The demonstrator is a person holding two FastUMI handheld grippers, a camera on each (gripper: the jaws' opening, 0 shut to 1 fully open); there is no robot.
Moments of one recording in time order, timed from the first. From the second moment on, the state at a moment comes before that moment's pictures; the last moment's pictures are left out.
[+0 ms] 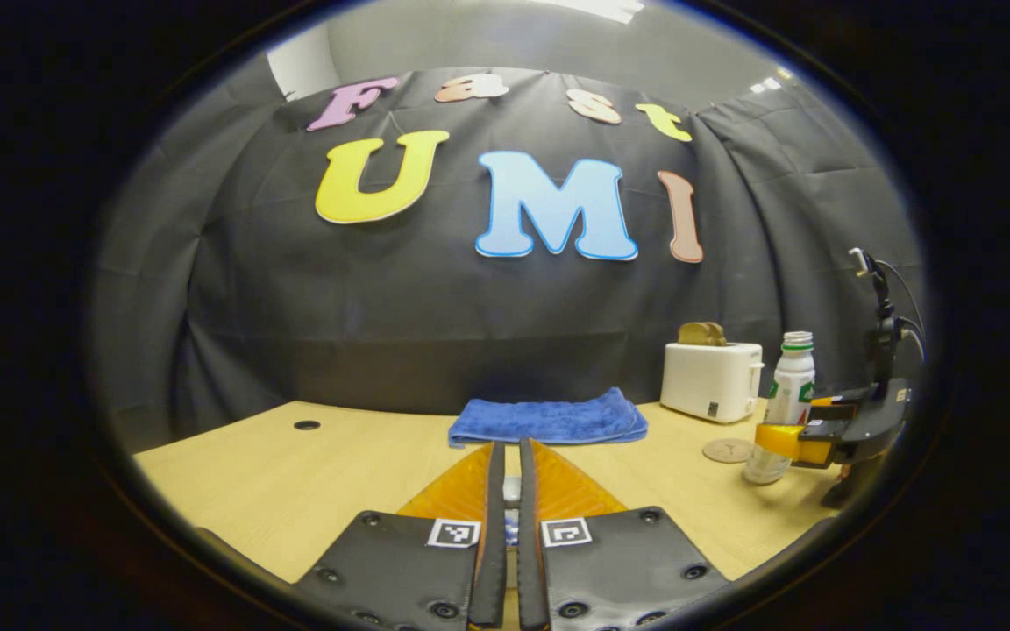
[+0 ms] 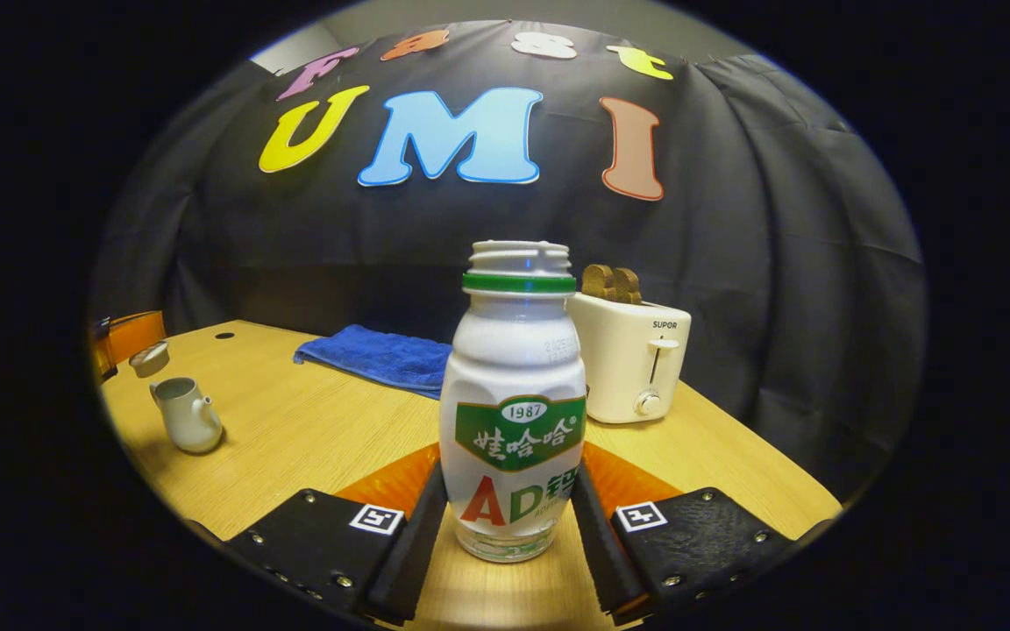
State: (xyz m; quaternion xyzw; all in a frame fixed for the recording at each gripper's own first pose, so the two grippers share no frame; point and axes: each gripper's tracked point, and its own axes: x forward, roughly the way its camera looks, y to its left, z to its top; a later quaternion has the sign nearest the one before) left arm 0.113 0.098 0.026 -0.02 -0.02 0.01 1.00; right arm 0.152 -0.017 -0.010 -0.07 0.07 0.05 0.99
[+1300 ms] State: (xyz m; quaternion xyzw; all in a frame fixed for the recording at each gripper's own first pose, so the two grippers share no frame) left arm -0.069 0.115 0.026 -0.07 -0.02 0.00 1.00; right arm 0.131 0.135 -0.007 -0.46 0.02 0.12 0.88
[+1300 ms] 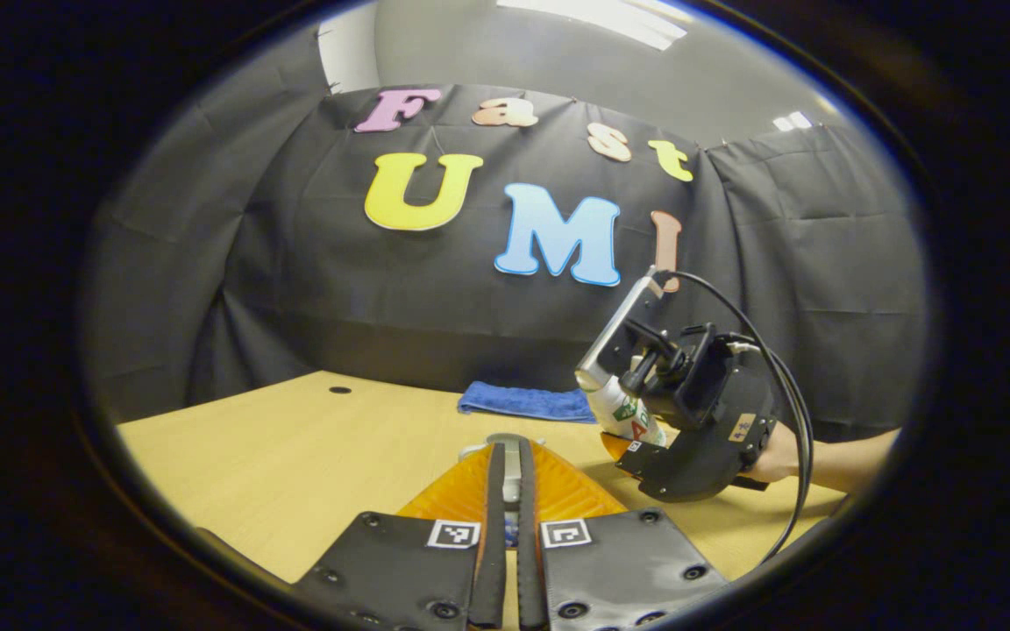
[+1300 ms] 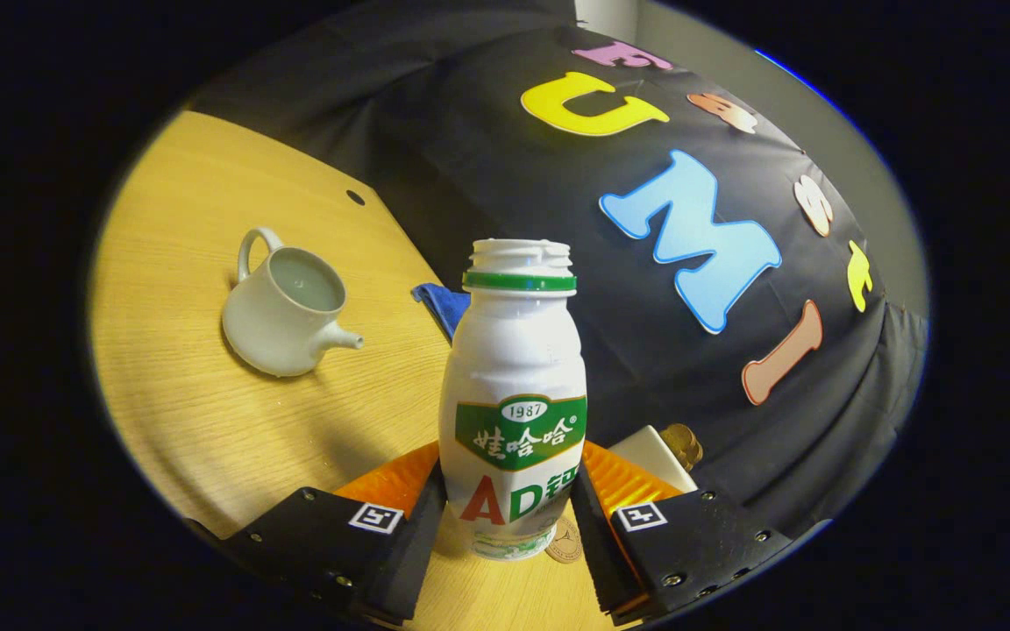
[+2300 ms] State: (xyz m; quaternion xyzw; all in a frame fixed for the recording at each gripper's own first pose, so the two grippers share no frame) left arm -0.093 0.121 0.014 -0.06 -0.01 0.00 1.00; right arm 0.156 0.163 0.009 -0.69 -0.05 0.08 0.72
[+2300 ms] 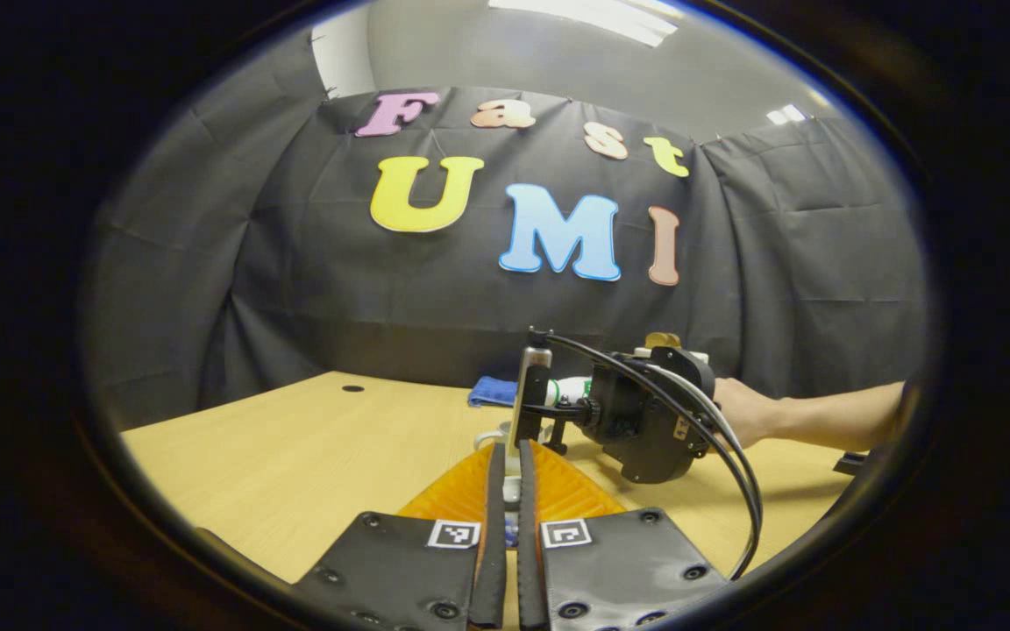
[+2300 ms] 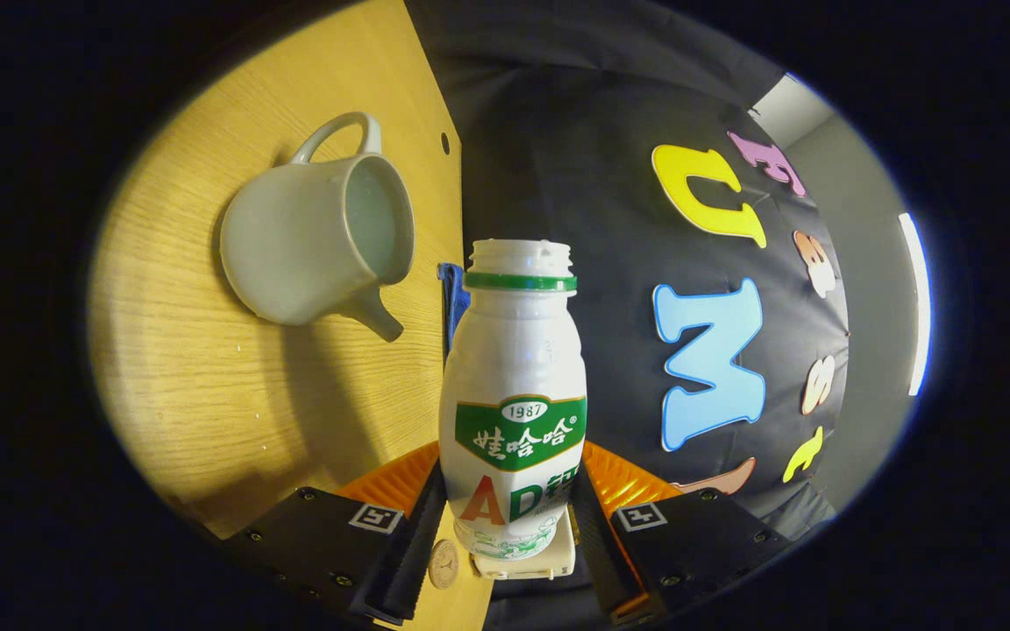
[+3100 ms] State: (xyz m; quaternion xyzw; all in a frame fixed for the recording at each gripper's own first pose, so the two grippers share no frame) left arm -0.093 0.123 0.012 -0.02 -0.01 0.02 1.00; right arm 0.154 0.169 0.019 -0.77 -0.11 0.05 0.63
